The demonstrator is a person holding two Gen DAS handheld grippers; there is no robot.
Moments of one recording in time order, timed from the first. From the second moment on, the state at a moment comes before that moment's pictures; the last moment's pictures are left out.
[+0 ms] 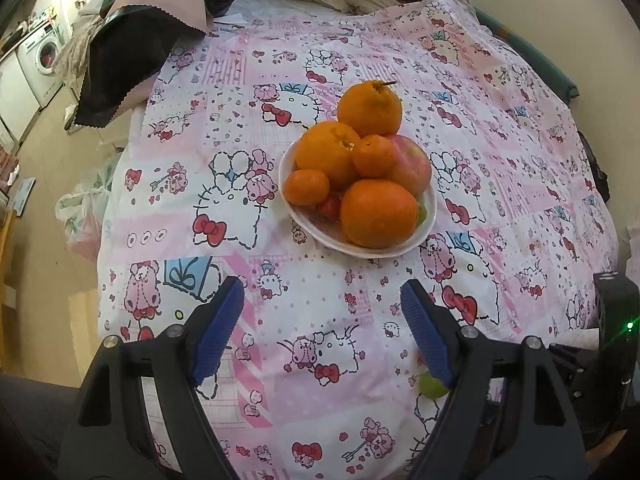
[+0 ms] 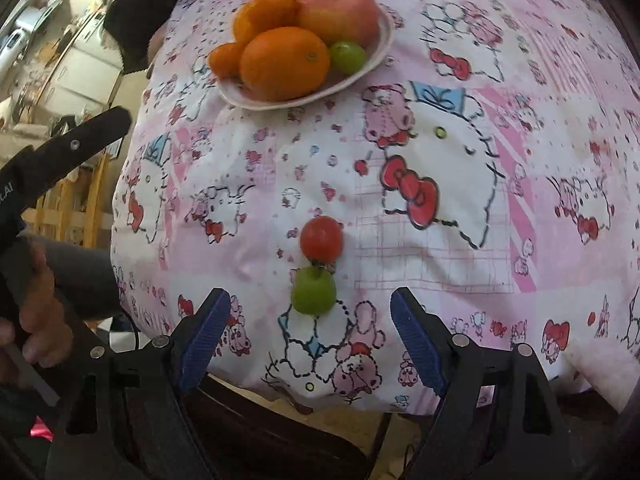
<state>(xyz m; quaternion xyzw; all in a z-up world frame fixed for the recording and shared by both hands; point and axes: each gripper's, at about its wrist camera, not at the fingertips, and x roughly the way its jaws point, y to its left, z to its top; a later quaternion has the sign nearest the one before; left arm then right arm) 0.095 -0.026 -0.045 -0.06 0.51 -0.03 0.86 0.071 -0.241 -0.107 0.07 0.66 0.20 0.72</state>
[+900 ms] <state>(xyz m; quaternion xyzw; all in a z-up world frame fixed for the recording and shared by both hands) 0.096 -0.026 -0.049 -0.08 0.52 -0.03 0.85 0.080 -0.216 -0.123 0.05 0.67 0.24 0.70</state>
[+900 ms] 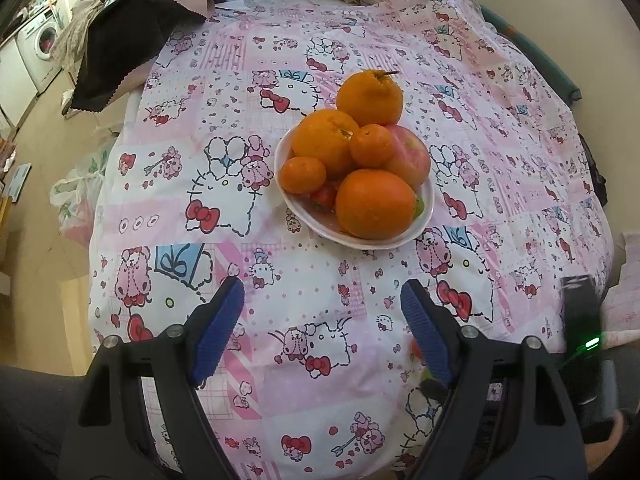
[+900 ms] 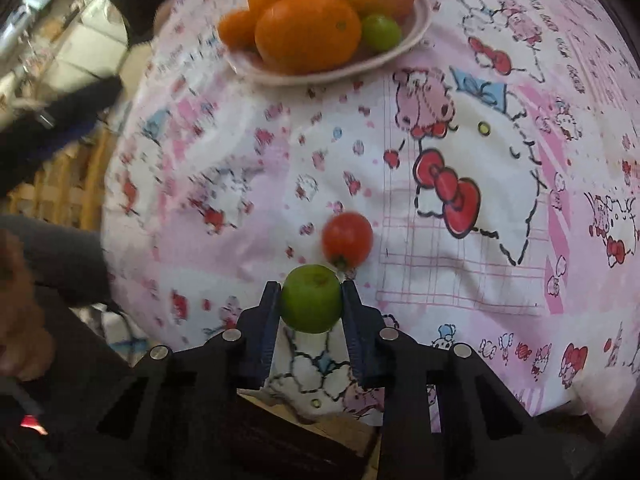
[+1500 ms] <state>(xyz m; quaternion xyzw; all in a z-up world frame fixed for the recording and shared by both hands) 0.080 -0.080 -0.083 0.00 0.56 -0.07 0.82 0.112 -0.291 -0.068 0.20 0.56 0.16 0.79</state>
